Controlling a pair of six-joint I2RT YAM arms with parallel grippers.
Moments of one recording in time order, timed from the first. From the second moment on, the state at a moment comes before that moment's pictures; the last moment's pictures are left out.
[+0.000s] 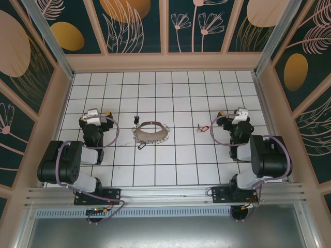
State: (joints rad) left arm -0.03 1.51 0.21 1.15 -0.21 -0.06; right arm -0.04 1.53 0.23 1.11 -0.03 0.12
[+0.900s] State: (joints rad) left arm -0.03 1.51 0.21 1.16 -0.21 -0.07; right arm -0.05 1.53 0.23 1.11 -0.05 0.12
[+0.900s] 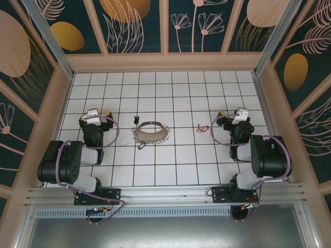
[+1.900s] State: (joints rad) left arm -0.03 0.94 0.54 -0.11 0.34 -0.55; right arm 0.68 1.37 0.80 -0.17 -0.08 0.58
